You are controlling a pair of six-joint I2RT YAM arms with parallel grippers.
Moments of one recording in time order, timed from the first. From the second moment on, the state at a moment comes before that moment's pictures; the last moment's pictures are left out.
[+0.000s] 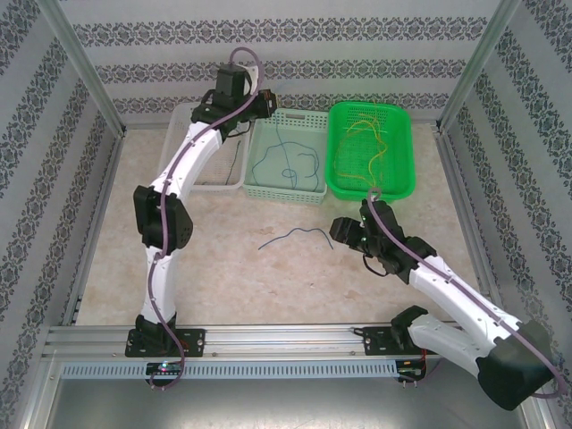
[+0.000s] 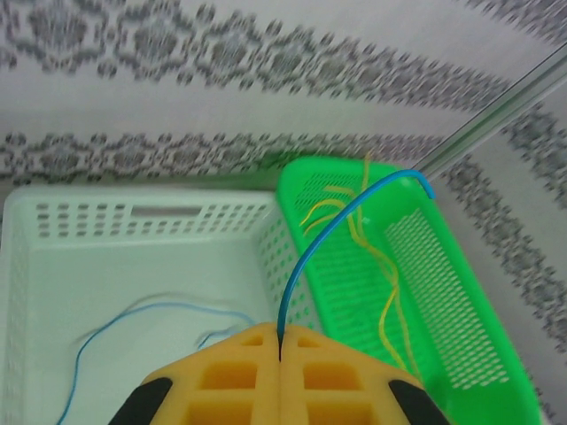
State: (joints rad) left arm -0.31 2.23 2.29 -0.54 0.31 -0.38; right arm 0.50 0.97 0.64 -0.47 -0.02 0.77
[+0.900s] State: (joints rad) left arm -0.32 1.75 1.64 -0.41 0.26 -0.33; right arm 0.62 1.44 0.96 -0.62 -0.03 0.44
